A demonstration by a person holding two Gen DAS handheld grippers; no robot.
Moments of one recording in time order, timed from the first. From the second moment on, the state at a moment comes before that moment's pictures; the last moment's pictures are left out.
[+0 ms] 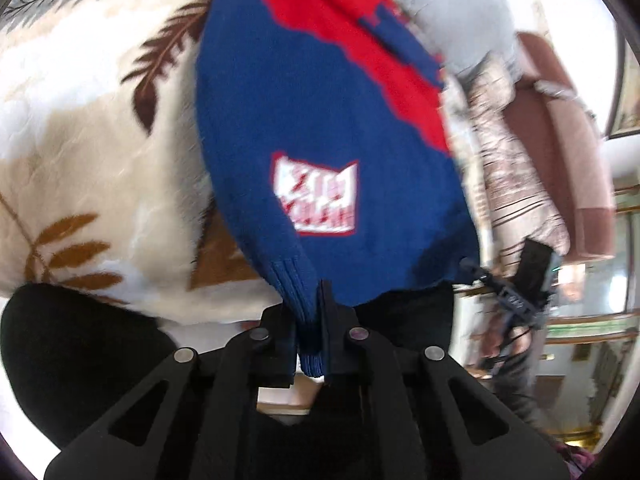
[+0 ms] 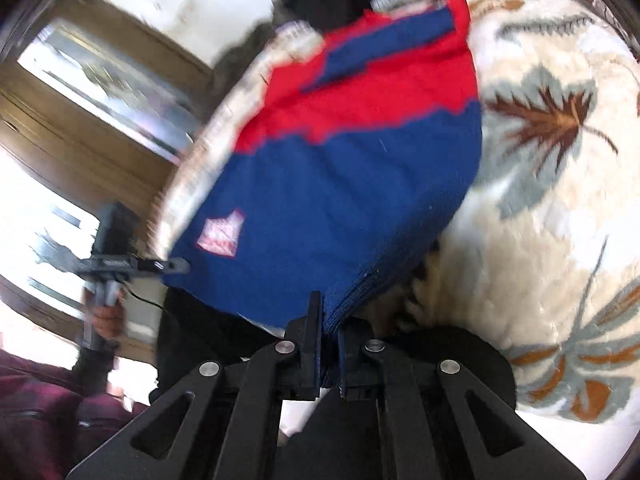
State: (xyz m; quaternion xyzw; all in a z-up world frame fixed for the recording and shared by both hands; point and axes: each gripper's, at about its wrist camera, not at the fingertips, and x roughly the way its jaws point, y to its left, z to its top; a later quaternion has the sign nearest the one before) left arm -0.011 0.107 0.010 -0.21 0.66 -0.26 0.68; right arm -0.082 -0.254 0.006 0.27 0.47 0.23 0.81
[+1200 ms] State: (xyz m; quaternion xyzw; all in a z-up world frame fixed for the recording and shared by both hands) left arm 0.293 0.090 0.021 -0.34 0.52 -0.22 0.75; right arm 0.163 -0.376 -0.005 0.48 0.27 0.11 0.83
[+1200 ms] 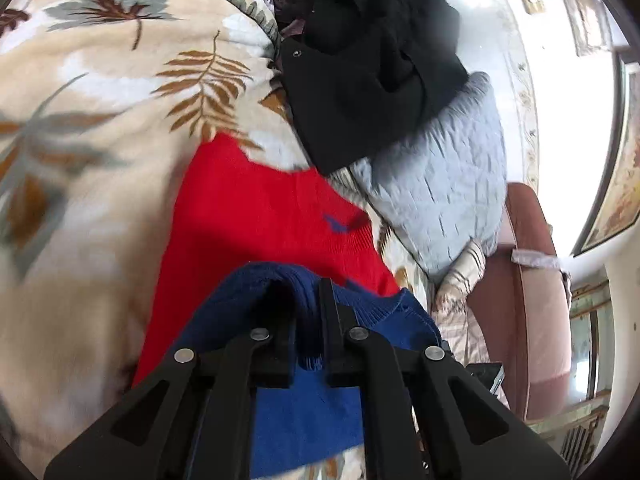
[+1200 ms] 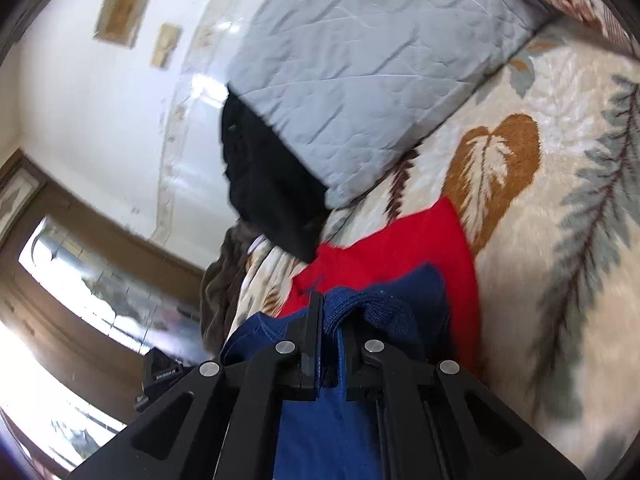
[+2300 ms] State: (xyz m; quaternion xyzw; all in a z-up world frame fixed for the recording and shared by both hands) left arm 0.262 0.117 0.005 -0.31 0.52 -0.13 0.79; right arm 0.193 -0.363 -0.014 0.33 0.37 -0.08 0.86
